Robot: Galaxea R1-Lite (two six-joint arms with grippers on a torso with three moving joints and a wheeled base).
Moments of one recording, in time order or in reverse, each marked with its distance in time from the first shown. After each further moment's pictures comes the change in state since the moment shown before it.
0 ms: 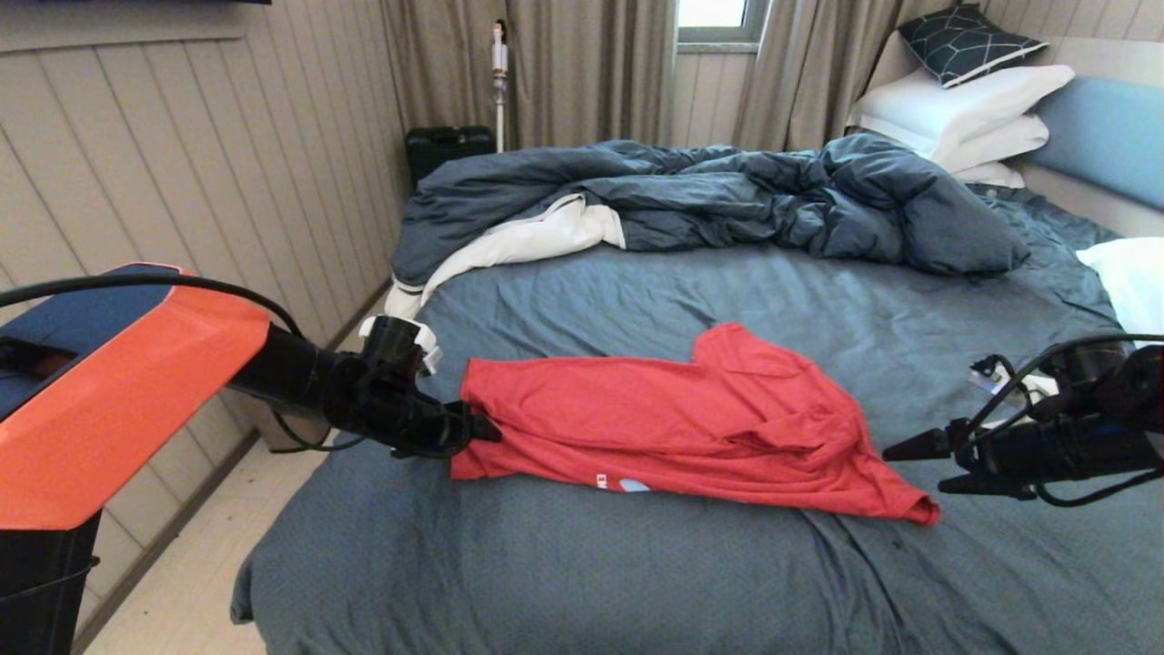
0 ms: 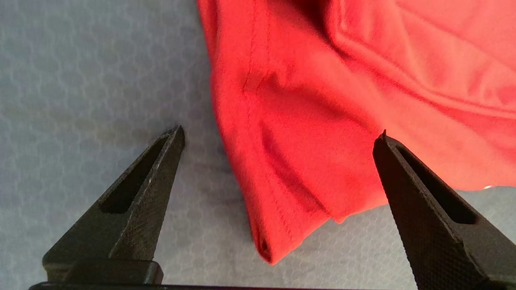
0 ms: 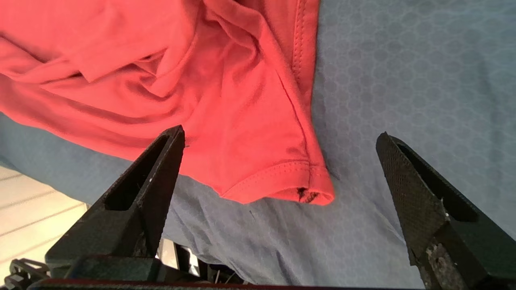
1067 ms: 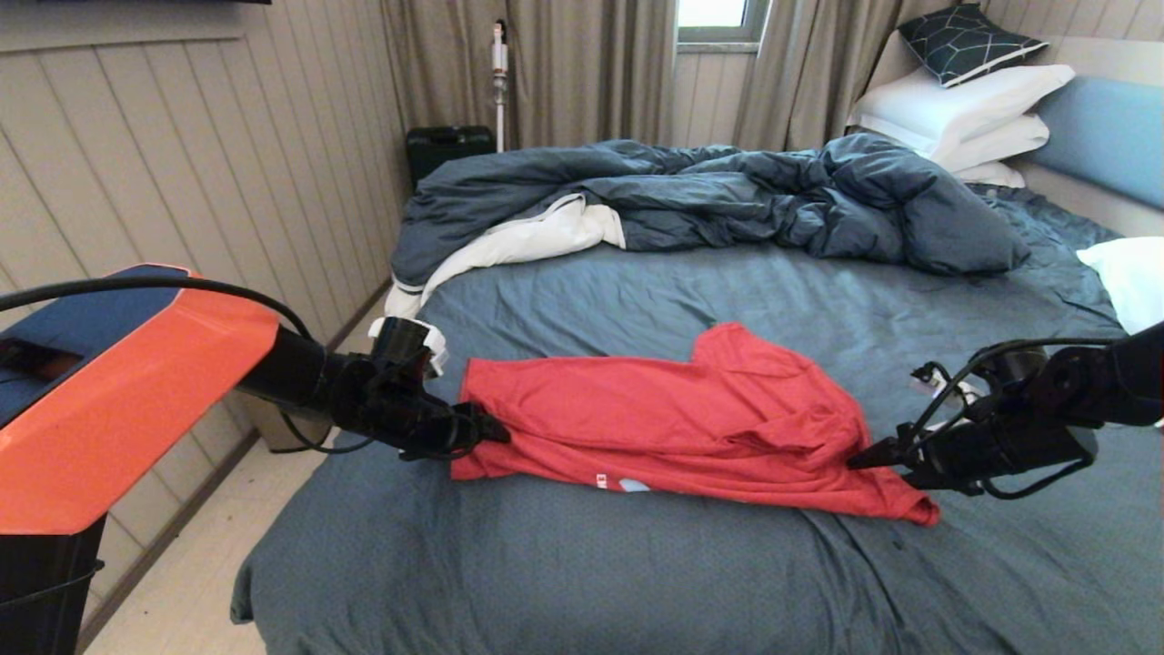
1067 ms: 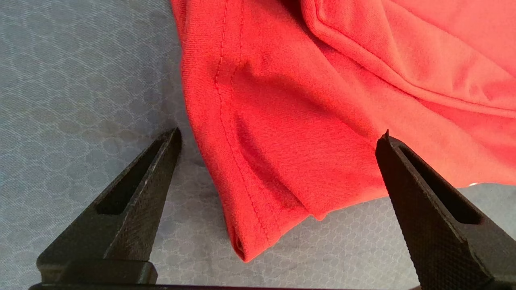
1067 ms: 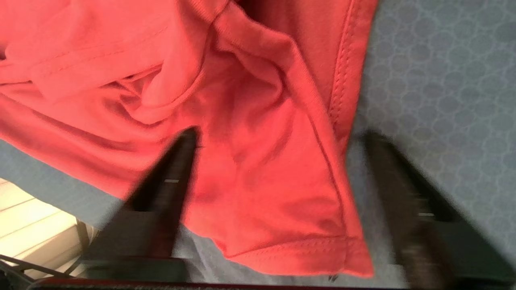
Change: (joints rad) left arm -0.027 0.001 -0.003 -0.006 -0.002 -0.035; right arm 0.098 0.108 -0.081 0.003 -0.058 0.013
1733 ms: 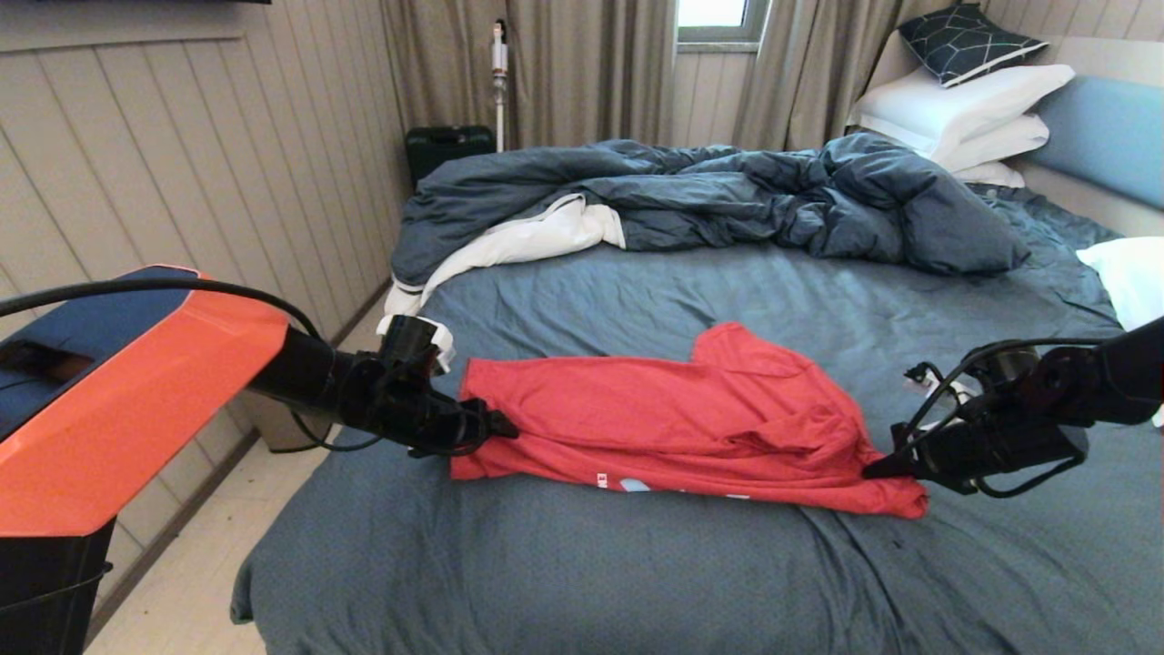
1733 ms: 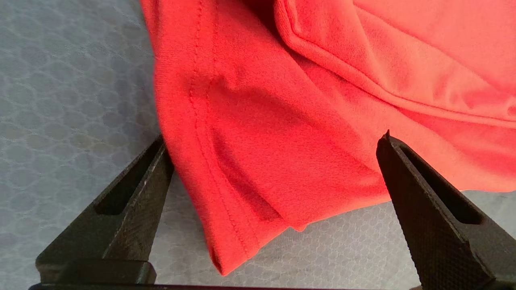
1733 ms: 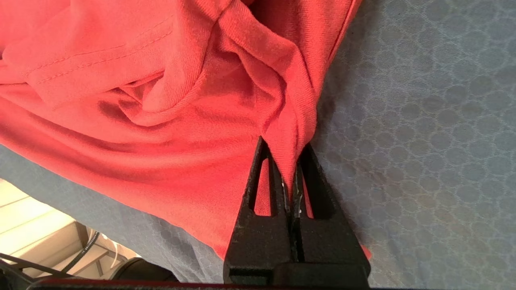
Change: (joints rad) left arm -0.018 0.011 -0.022 -0.011 -0.001 -0.026; right arm 0.009 0.016 -0.017 0.001 0.001 0.000
